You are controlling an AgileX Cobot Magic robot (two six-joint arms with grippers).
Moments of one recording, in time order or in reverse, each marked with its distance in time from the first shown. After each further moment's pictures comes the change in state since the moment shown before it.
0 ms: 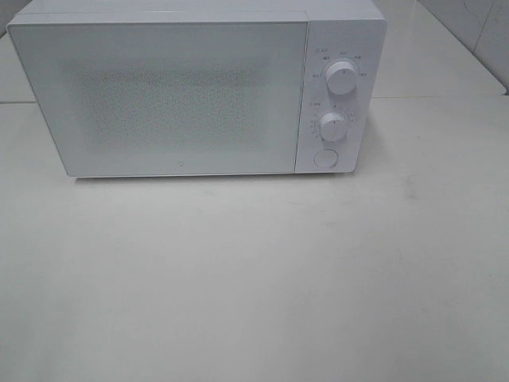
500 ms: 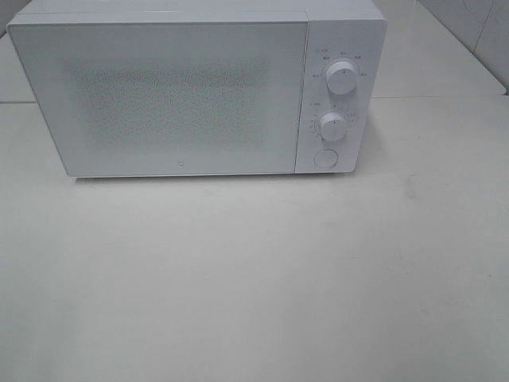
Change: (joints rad) left arm 0.000 0.000 0.000 0.000 0.000 0.000; right arm 0.000 0.000 0.000 0.000 0.000 0.000
